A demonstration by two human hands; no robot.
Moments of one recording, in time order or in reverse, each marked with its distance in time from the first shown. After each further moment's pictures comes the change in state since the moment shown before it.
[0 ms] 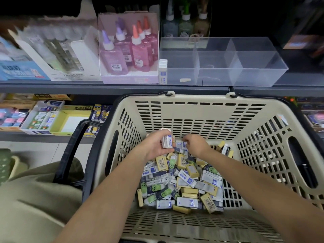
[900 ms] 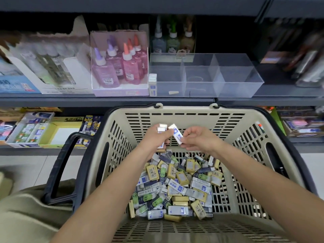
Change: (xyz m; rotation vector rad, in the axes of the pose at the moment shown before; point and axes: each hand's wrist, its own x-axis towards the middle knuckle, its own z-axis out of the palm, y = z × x) left_hand -0.020 0.033 0.039 0.304 0.127 0.369; right_hand -0.052 -0.020 -0.094 0.951 -0.105 0.139
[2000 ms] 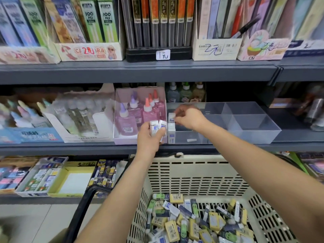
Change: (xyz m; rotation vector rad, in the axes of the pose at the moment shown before) left_hand 0.036 0.101 -0.069 -0.102 0.301 0.470; right_hand 0.107 -0.178 0.017 -0.631 0.384 -0.494
